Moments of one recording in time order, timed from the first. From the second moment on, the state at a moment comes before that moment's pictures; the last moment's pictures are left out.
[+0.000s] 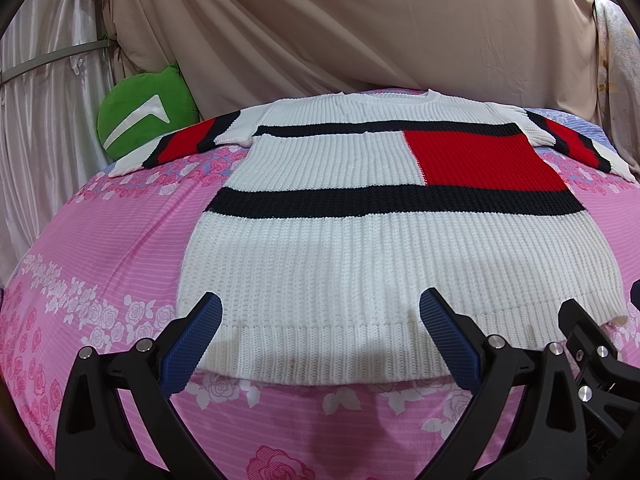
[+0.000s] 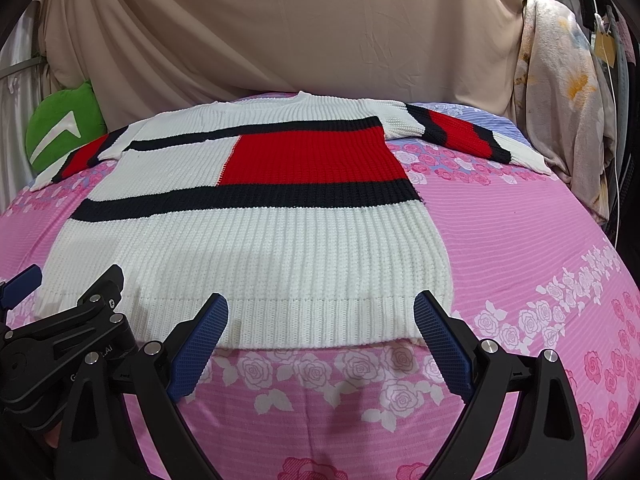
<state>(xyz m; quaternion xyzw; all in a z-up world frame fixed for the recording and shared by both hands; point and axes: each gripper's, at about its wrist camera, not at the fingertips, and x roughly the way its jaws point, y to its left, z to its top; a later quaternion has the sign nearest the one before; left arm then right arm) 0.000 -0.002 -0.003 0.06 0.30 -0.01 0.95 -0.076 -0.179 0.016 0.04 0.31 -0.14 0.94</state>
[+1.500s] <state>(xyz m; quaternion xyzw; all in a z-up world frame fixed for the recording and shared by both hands) 0.129 0.079 0.034 0.02 0.32 -0.03 0.95 0.097 -0.641 0.013 0.31 0.31 -0.30 0.85</state>
